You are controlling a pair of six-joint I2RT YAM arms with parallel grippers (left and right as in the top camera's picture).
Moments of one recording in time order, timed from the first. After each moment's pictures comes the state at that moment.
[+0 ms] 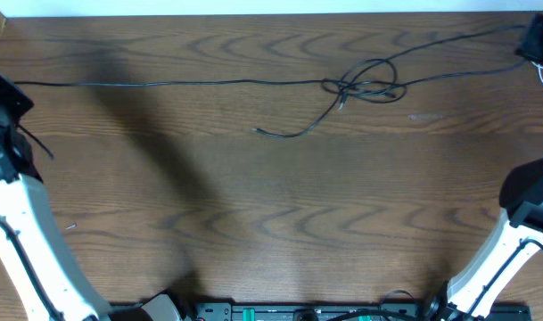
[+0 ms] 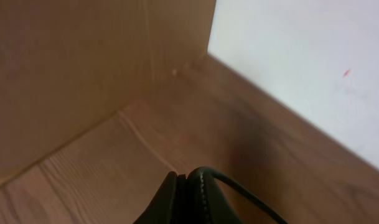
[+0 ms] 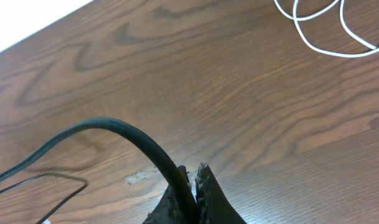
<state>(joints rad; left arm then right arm) 0.58 1.39 1.47 -0.59 -0.08 -0.17 -0.40 2.22 2.44 -1.30 -0.18 0.07</state>
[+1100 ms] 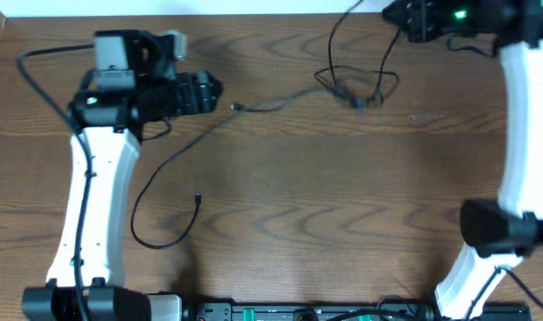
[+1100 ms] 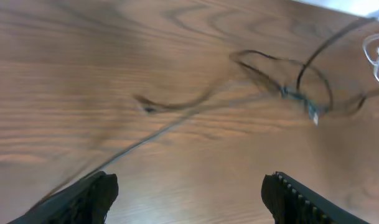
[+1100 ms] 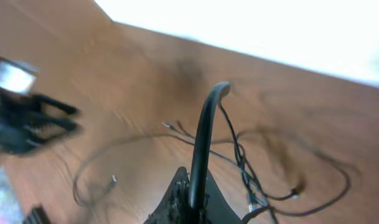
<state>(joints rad) 0.00 1.52 1.47 -0.86 0.44 -0.12 0.04 1.99 2.50 -1.31 -0.69 -0.08</state>
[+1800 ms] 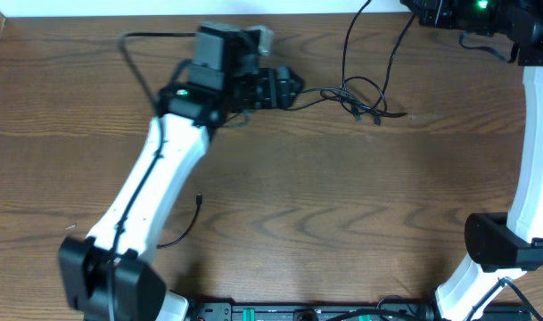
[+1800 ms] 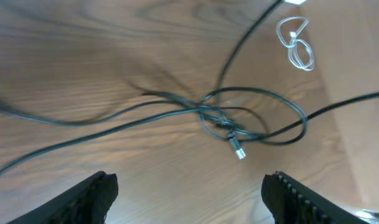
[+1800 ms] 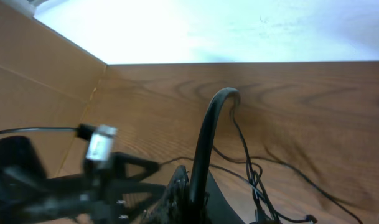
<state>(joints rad) -0.35 1.66 1.47 -0.57 0.47 -0.41 0.05 1.91 2.52 -1.27 -0.59 0.26</state>
